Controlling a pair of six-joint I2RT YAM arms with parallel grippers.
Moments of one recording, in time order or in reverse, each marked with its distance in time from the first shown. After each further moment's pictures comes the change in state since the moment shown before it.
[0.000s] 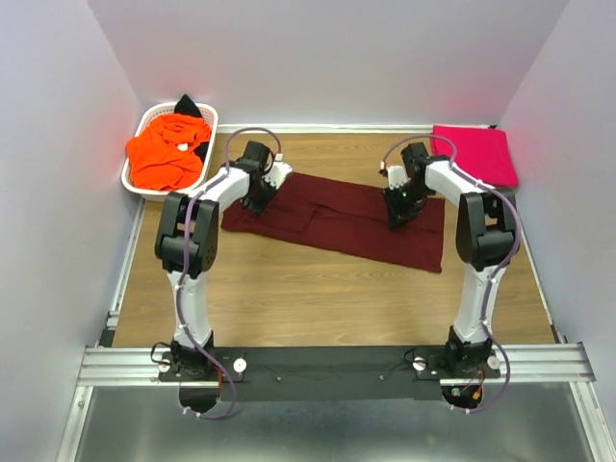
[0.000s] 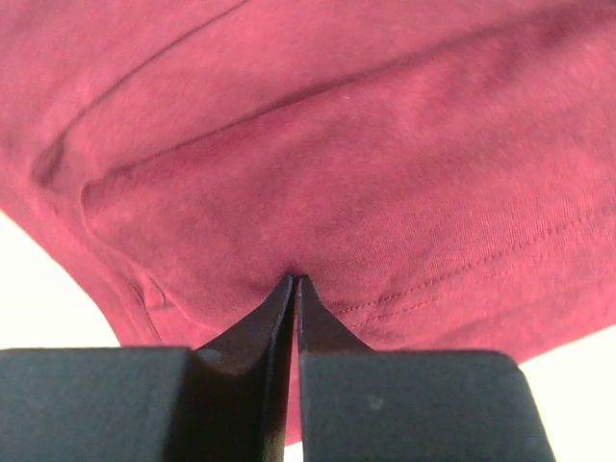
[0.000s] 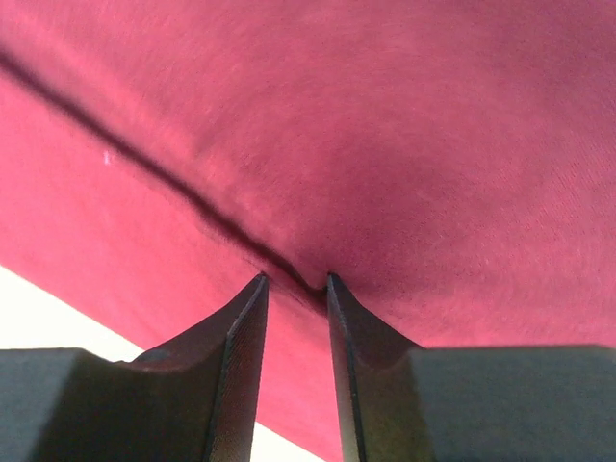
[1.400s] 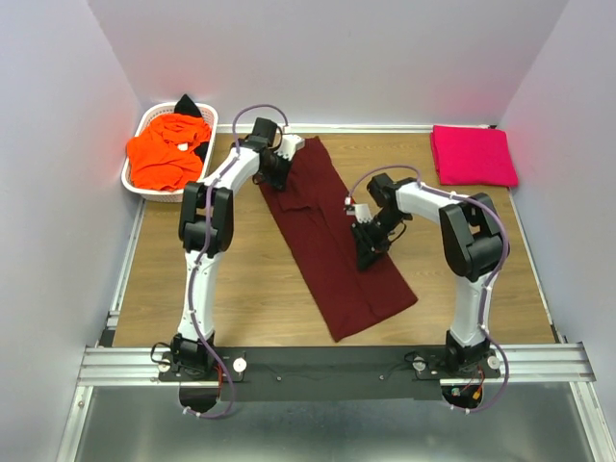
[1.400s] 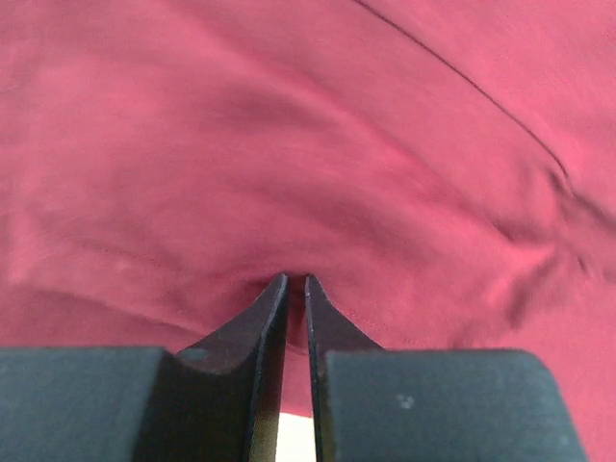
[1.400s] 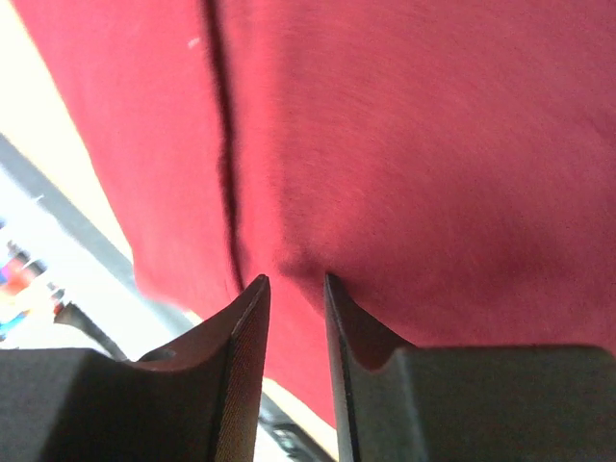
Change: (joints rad) left arm 0.022 0.323 0.503 -0.075 0.219 -0.096; right arm 0.204 -0.095 -0.241 -0.043 -0.298 0.062
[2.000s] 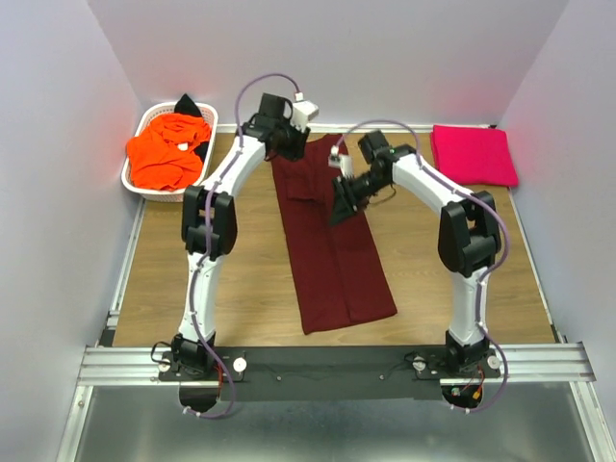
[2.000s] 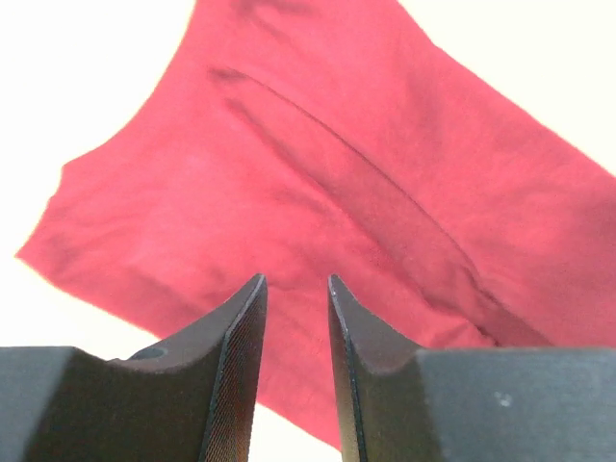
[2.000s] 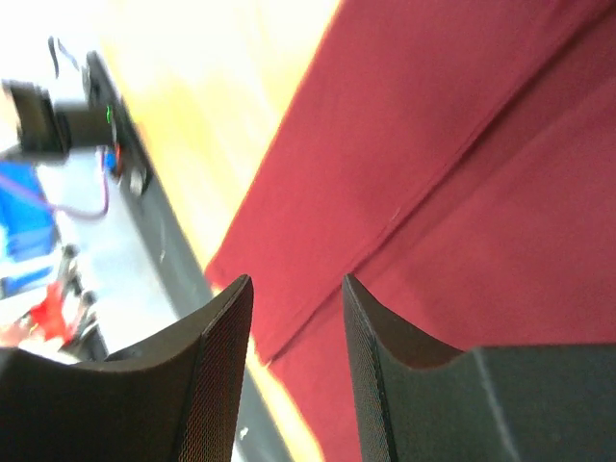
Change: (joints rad) left arm -0.066 0.071 0.286 0.084 0.020 -0.001; right arm 0.045 0.026 0.281 0.008 -0.292 0.051
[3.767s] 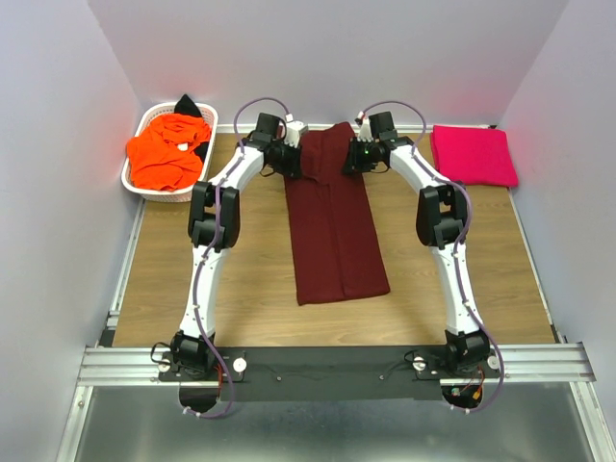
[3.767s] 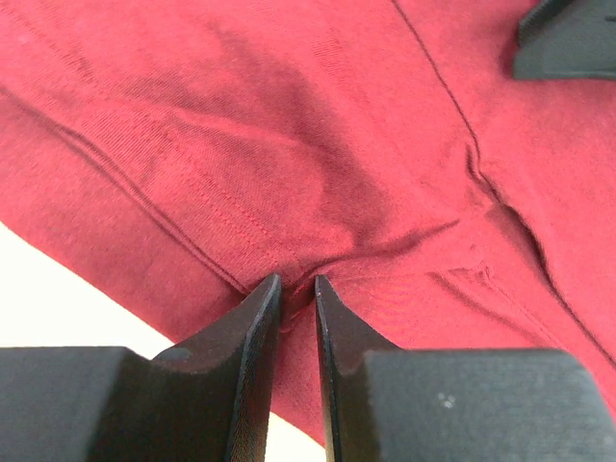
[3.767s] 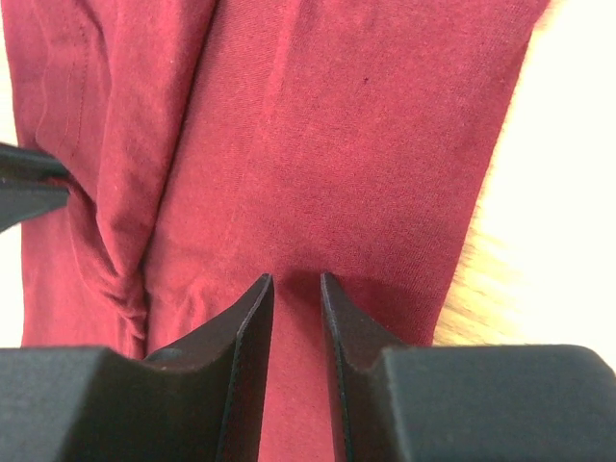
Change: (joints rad) left arm 0.069 0.139 -0.015 0.064 0.137 -0.153; right arm -0.154 0.539 0.633 0.389 0.476 0.348
